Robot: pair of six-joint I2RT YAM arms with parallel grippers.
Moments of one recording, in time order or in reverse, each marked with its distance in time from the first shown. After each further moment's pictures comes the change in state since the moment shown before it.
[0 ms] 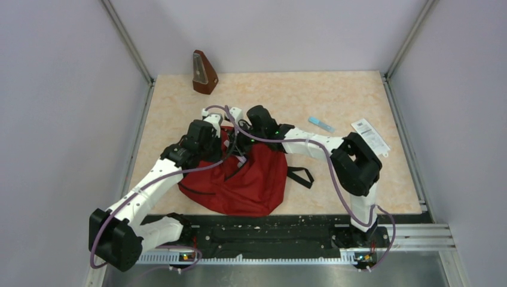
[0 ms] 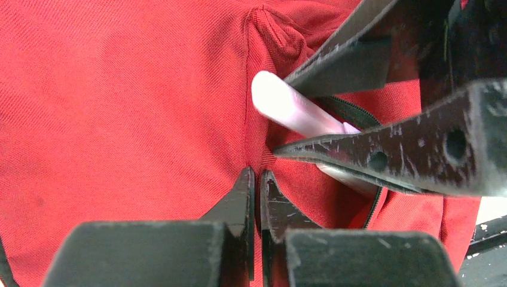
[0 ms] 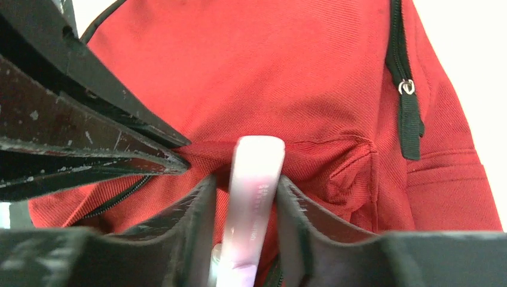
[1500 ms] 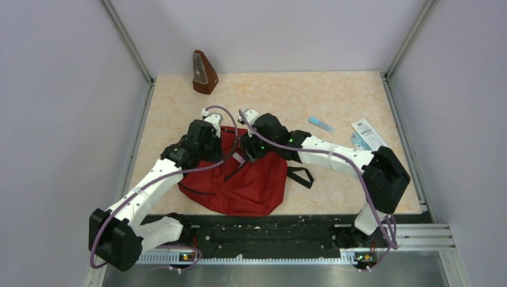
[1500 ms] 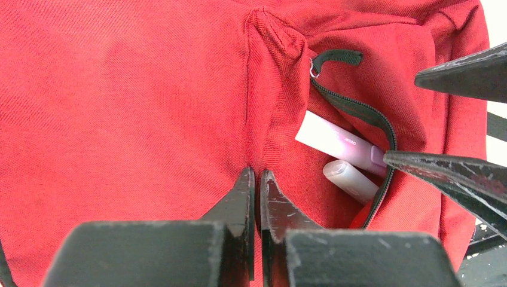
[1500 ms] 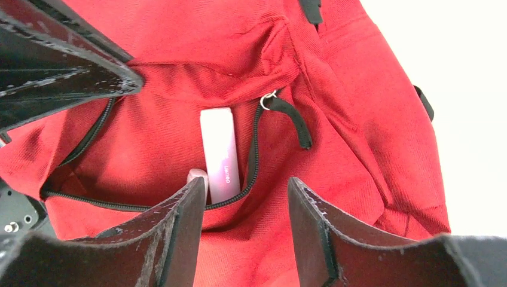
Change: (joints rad) left arm 0.000 0.000 0.000 0.000 0.001 0.000; right arm 0.068 -0.261 -0.142 -0.224 0.397 0.096
